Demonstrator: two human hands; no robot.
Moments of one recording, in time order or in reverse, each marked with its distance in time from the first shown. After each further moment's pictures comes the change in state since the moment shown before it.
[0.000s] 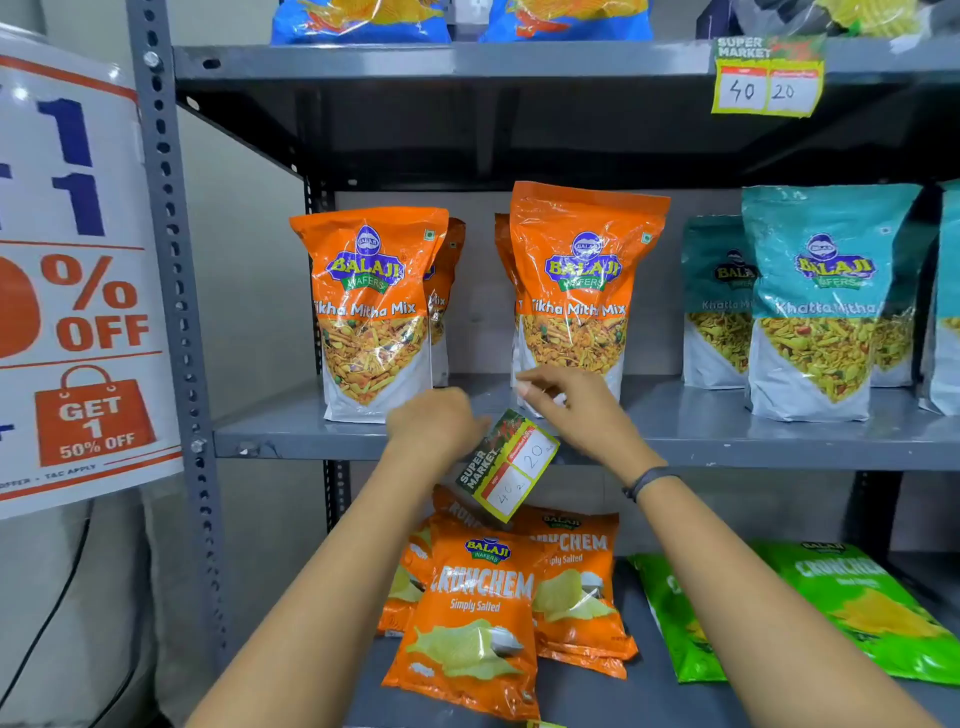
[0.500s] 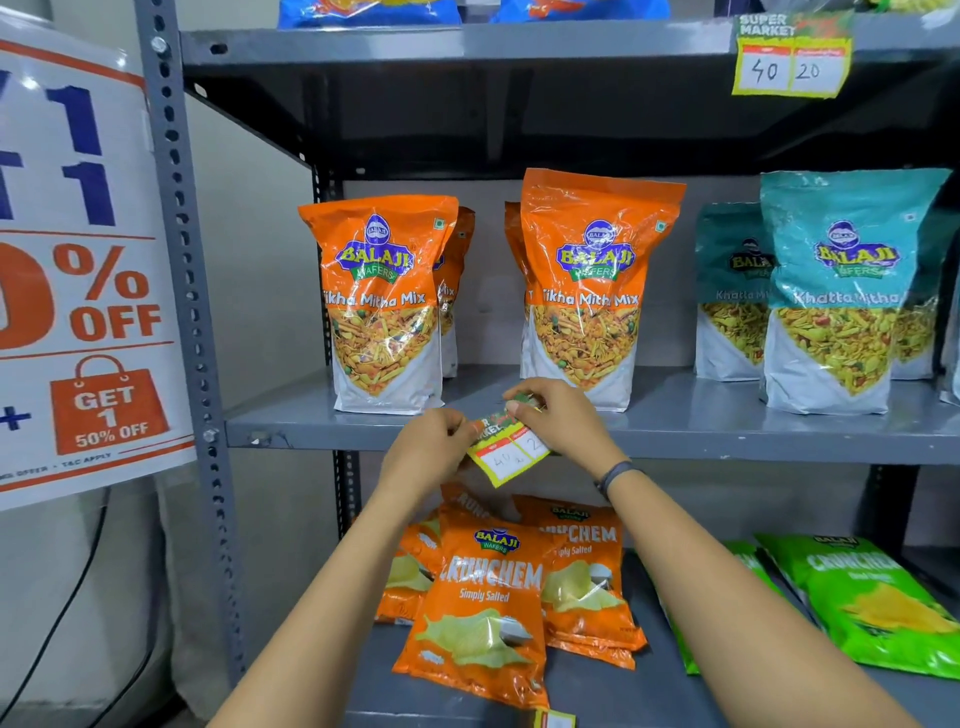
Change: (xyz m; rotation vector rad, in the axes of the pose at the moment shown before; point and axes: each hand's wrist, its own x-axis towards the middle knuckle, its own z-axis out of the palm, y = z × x) left_hand -0.018 -0.034 0.030 -0.663 -0.048 0.024; right_hand 0.005 0.004 0.037 0.032 -0.137 0.187
